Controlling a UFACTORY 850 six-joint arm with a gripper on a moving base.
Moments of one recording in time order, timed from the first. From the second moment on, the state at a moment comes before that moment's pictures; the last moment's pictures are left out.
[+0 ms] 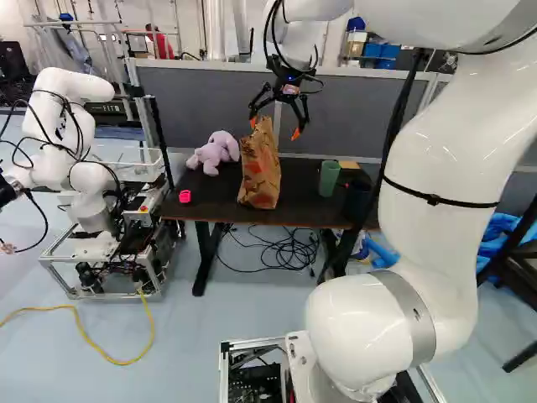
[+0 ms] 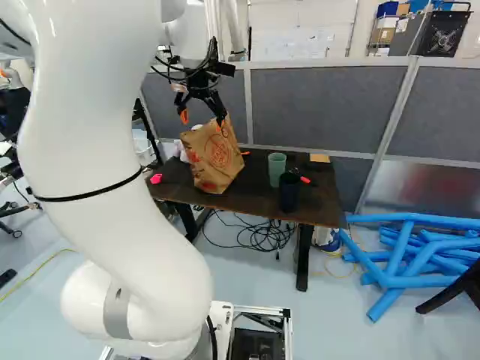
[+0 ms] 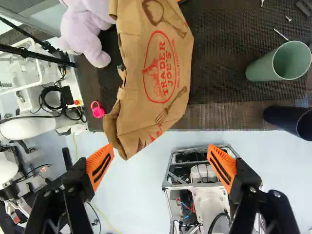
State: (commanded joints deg) arm 3.4 -9.3 -79.3 9.6 -58.3 13.8
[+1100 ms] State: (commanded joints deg) arm 3.4 -9.3 -79.3 9.6 -58.3 13.8
